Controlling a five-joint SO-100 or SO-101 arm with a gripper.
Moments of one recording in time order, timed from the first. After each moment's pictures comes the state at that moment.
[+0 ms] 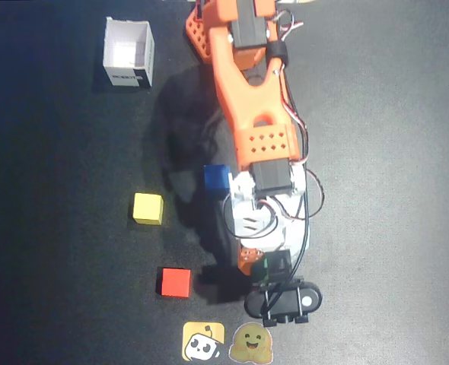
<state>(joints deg) -13.0 69.2 75.2 64.9 93.9</state>
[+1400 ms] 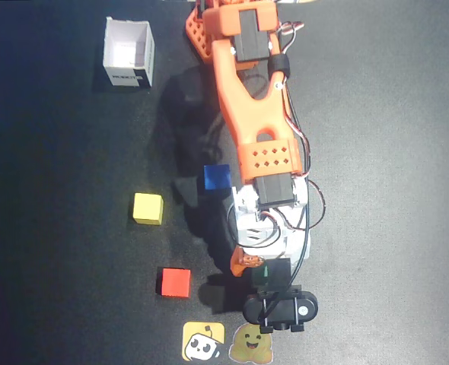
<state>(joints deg) -13.6 64.6 74.7 63.3 97.3</state>
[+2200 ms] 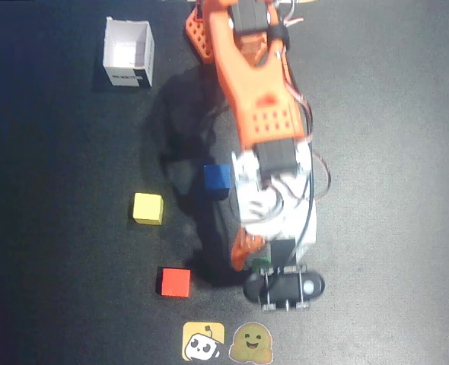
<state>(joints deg) -14.4 80.7 82.6 63.1 98.6</state>
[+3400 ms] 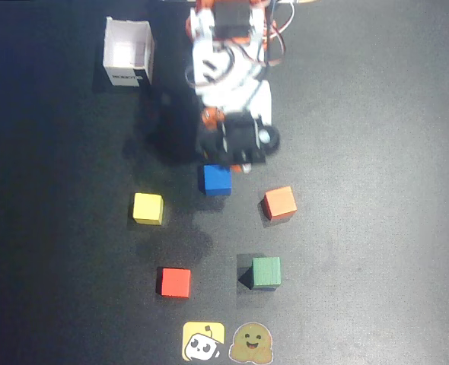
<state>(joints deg) -5.7 154.4 155.8 52.2 88.9</state>
